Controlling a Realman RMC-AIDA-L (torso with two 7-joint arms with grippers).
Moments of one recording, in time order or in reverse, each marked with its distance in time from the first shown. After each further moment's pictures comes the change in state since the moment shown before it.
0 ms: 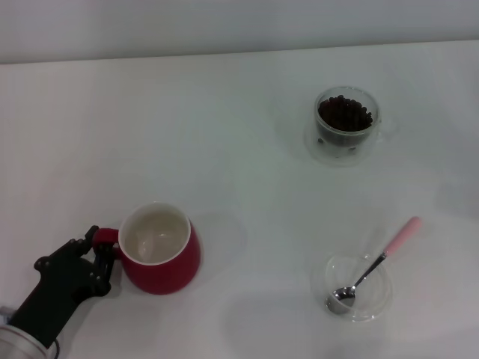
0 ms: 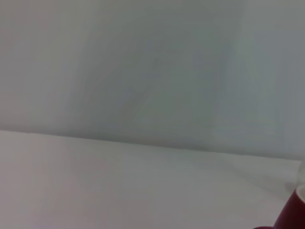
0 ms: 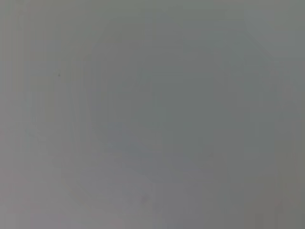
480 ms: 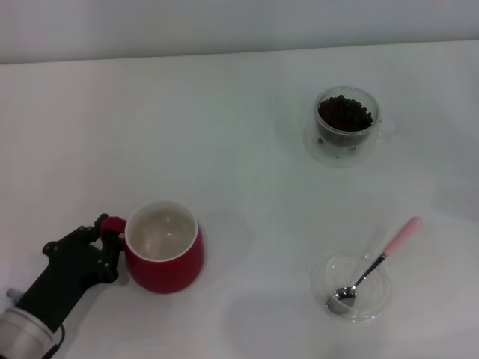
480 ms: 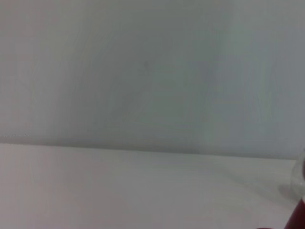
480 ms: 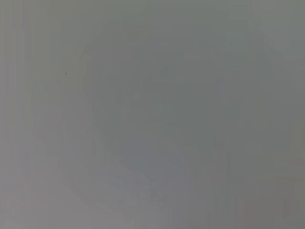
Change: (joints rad) left arm -0.049 0.001 0.001 0.011 0.010 0.014 0.000; right arm -0.001 0.001 0.000 0.020 0.000 0.008 0.000
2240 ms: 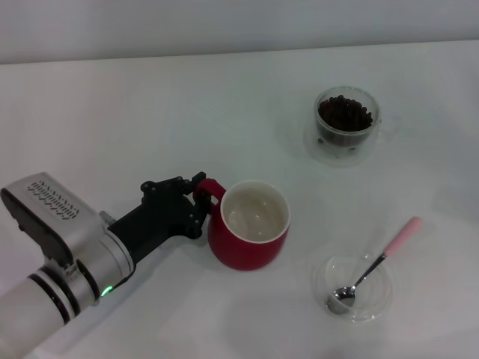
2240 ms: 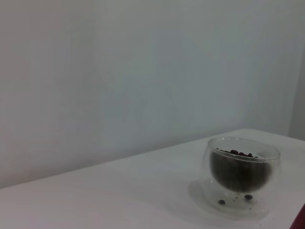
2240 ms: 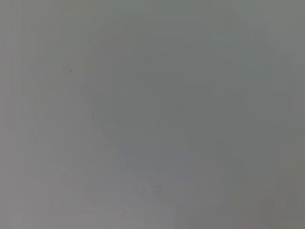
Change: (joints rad) left arm -0.288 -0.006 -0.007 -0.053 0.158 0.207 -0.001; right arm -0.002 0.000 0.000 0.021 0.000 0.003 0.000
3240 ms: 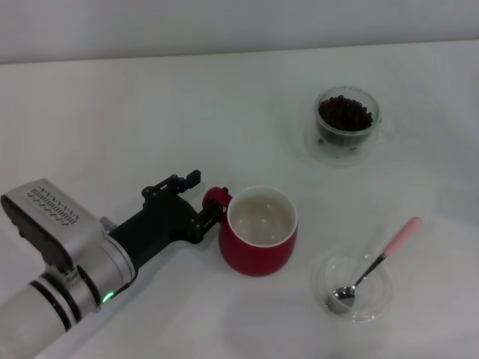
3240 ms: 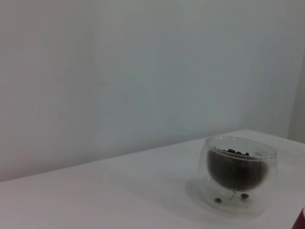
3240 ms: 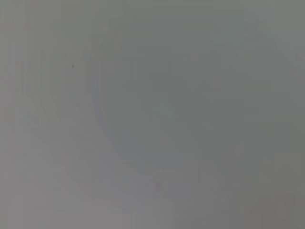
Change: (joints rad) left arm 0.016 -0.001 -0.001 -0.014 0.000 -0.002 -0.001; right arm -0.009 0.000 -0.006 -0.003 -0.008 0.000 -0.002
